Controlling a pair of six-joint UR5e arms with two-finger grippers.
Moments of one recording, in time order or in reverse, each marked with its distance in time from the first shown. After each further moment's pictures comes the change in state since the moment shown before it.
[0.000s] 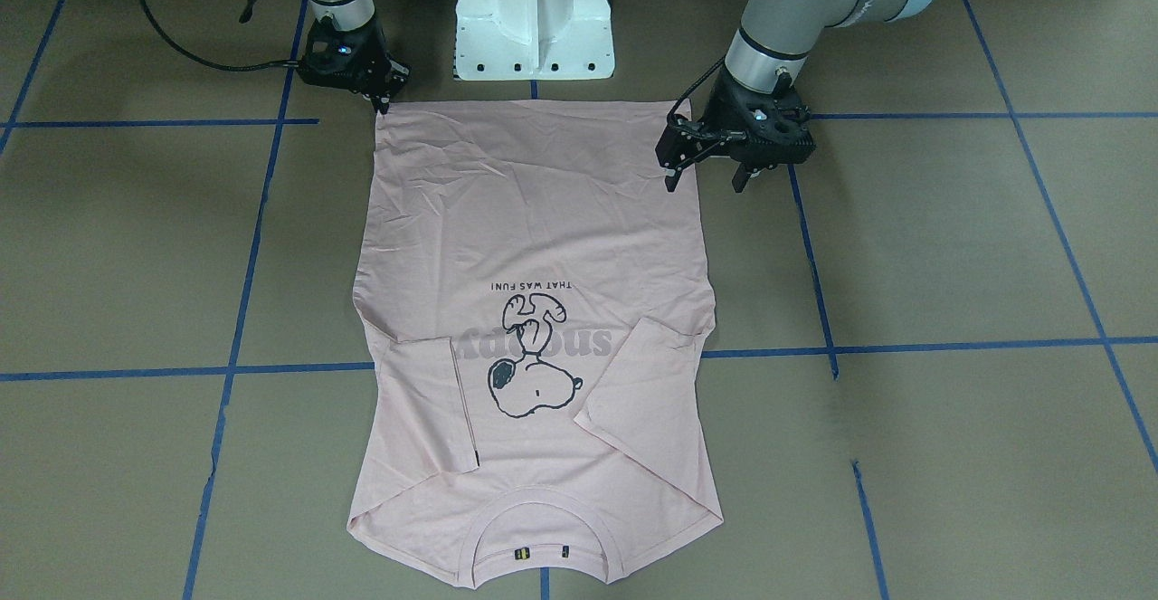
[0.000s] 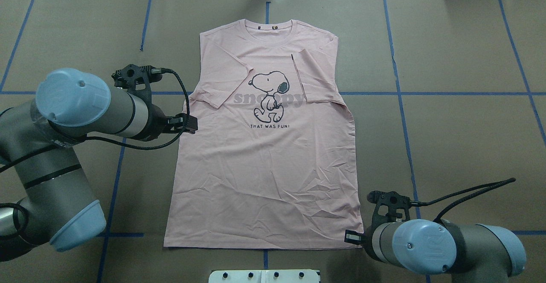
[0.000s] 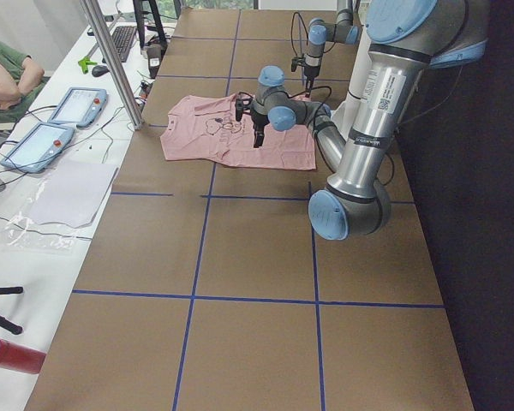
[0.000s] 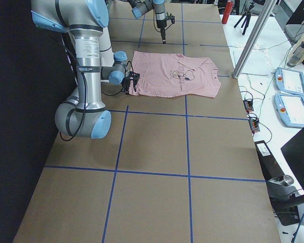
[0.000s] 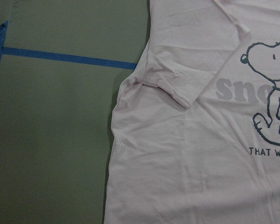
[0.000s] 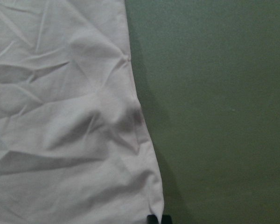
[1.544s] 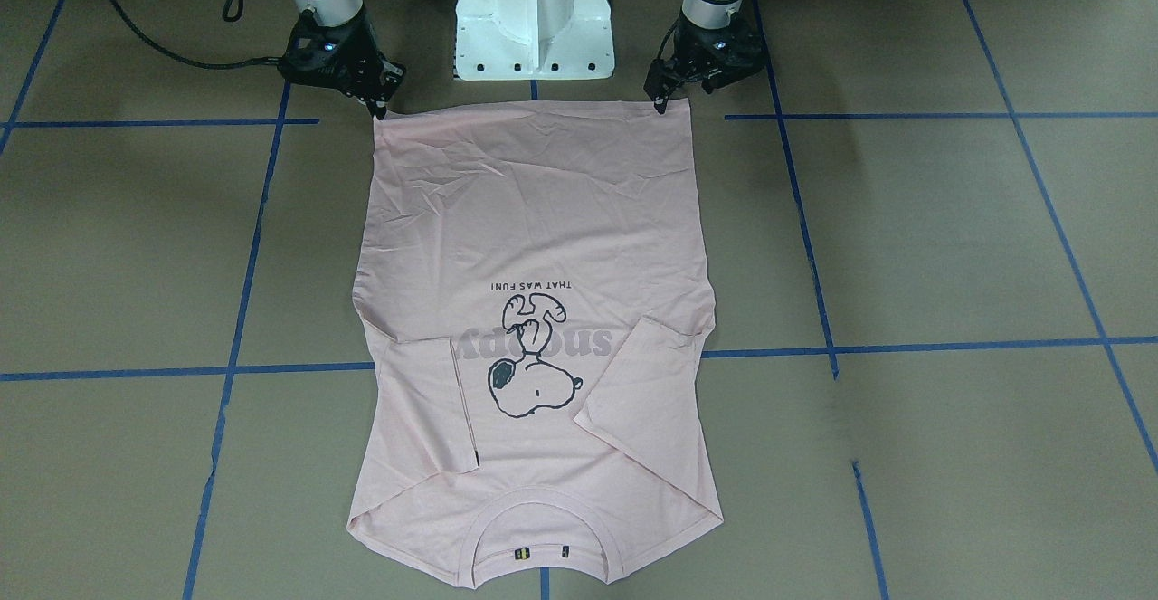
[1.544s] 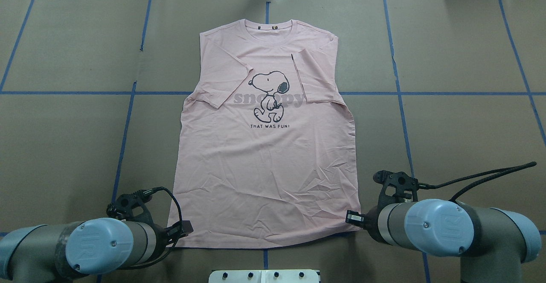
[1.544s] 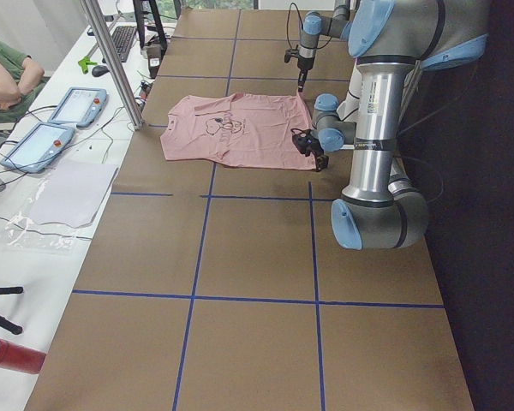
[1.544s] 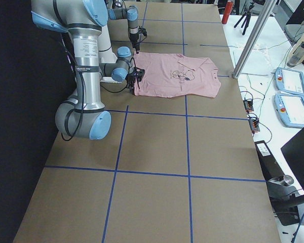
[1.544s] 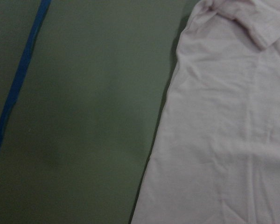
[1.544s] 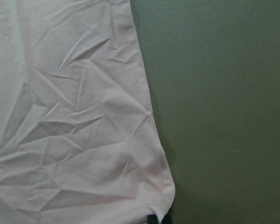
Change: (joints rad) left arm 0.456 0.214 -0.093 0.007 0.217 -0.645; right arm 0.071 0.001 0.046 0.007 0.015 0.000
